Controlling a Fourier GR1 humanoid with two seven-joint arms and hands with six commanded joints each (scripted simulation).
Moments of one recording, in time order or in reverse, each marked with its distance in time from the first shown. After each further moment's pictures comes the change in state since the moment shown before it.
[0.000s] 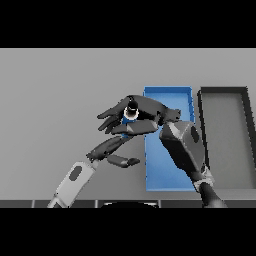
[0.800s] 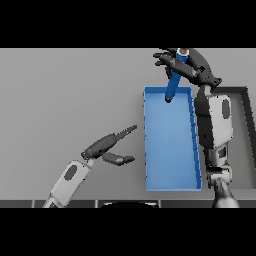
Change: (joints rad) left arm 0.006 0.045 0.026 -0.020 -0.006 0.004 0.011; right arm -0.056 -0.187 -0.293 0.529 0.294 -0.087 -0.078
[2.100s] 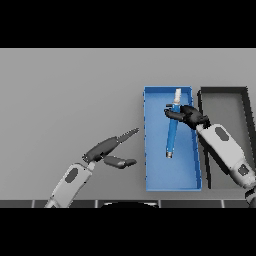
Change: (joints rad) left arm 0.024 -0.007 -0.024 -0.028 -0.012 0.008 0.013; right arm 0.253 -0.392 0.831 0.008 -0.329 -0.318 0.124
